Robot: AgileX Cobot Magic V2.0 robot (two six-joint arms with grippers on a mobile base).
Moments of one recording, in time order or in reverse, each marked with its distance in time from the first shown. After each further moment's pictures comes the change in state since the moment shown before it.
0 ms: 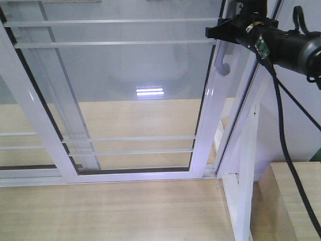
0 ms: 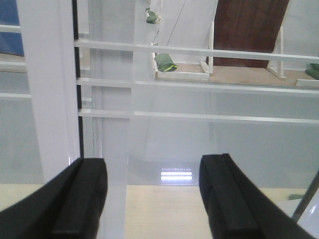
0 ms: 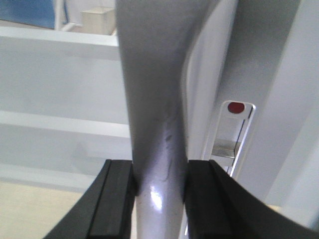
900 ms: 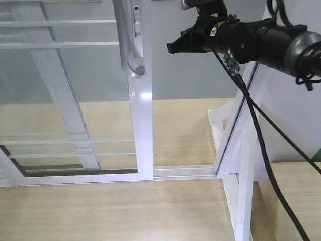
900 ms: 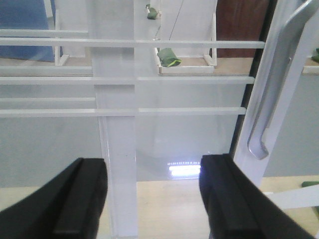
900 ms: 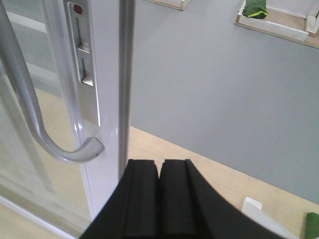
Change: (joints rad) left arm 0.000 0.079 0.000 0.048 -0.045 0.036; right arm 0.153 -0.132 -0.001 -0.054 0.305 -0.037
